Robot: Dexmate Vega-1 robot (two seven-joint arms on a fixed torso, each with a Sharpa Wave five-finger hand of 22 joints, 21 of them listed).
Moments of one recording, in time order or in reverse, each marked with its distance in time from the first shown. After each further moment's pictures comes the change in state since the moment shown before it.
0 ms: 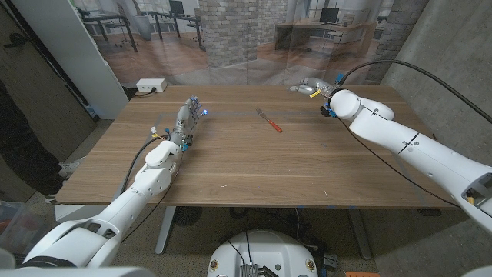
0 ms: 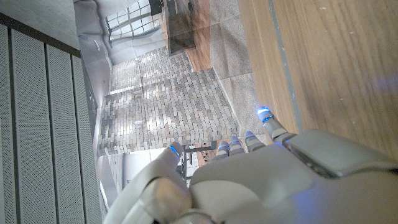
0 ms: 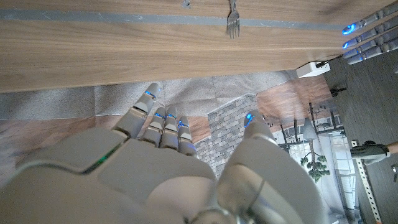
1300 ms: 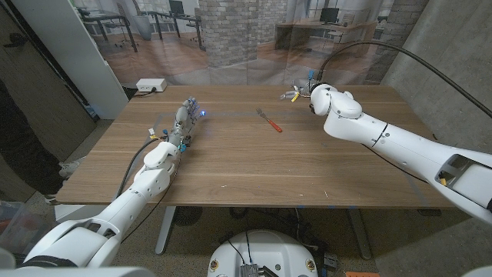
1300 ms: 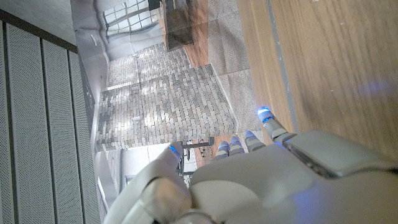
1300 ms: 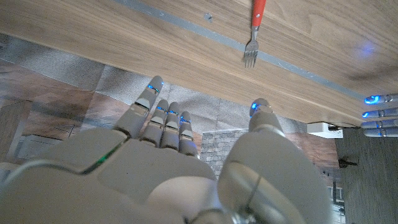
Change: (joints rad) left arm -0.003 -0.002 -0.008 0.025 -0.009 -0.006 -0.008; left_hand 0.000 0.000 0.000 0.000 0.000 0.000 0.000 0.000 0.000 0.000 0.000 0.000 0.000 0.000 0.000 0.000 0.000 0.000 0.000 -0.007 0.000; right arm 0.180 0.092 -0.253 0.033 -0.392 -0.214 0.223; right_hand 0.130 -0.057 -0.018 -0.037 0.031 0.074 -0.037 0.013 0.000 0.078 -0.034 0.006 0.000 0.131 -0.041 0.015 0.000 0.113 -0.016 0.012 0.005
